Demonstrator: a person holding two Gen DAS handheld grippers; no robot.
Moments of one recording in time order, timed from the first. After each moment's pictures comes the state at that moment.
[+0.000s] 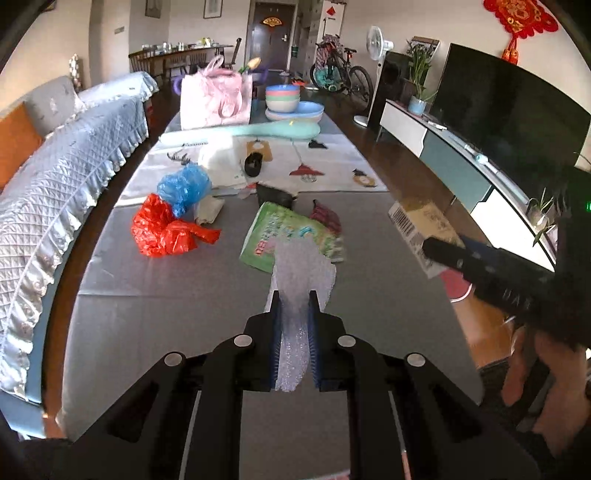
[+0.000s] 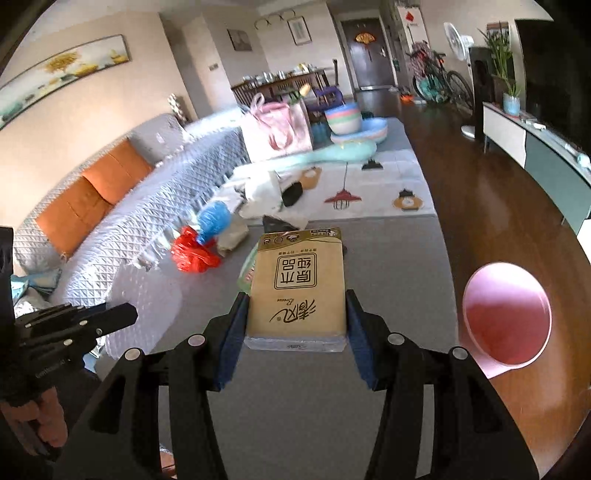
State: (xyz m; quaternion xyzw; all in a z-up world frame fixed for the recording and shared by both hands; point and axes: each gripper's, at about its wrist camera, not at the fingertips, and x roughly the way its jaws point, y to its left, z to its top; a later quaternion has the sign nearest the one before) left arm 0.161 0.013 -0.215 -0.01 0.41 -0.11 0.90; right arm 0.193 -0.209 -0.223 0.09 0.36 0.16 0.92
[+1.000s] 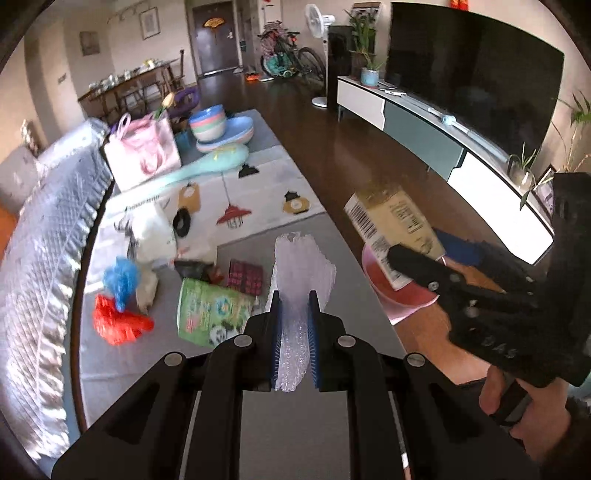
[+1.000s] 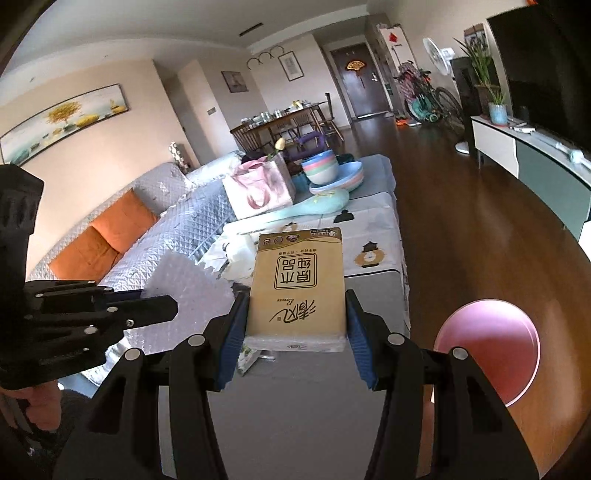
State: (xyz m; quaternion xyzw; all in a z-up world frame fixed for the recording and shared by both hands) left arm 0.226 -0.136 -0.152 0.10 0.43 -0.16 0.88; right arm 0.234 -0.319 -0.195 0.15 0.30 0.17 0.93
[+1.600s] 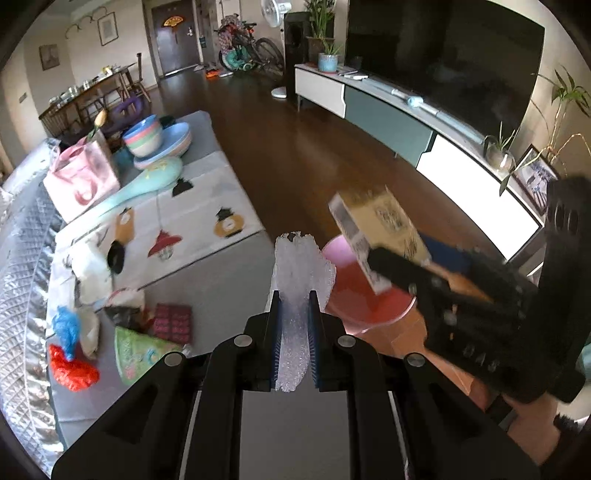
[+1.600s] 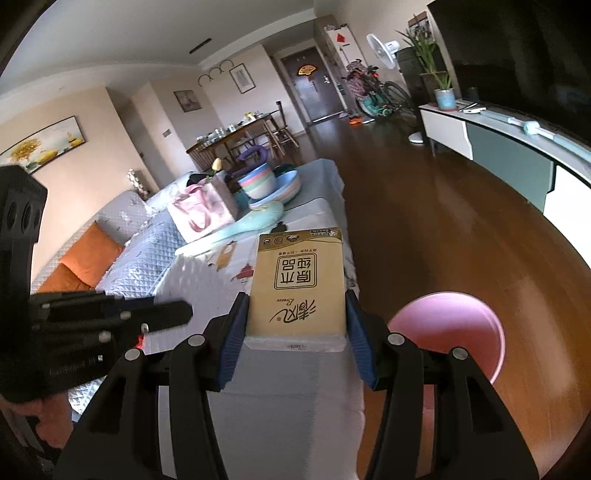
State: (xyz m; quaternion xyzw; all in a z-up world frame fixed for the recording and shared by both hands) left arm 0.269 -0.240 -0.171 0.12 0.44 -0.22 0.86; right arm 0.246 -0.408 -0.215 0.19 0.30 0.08 0.93
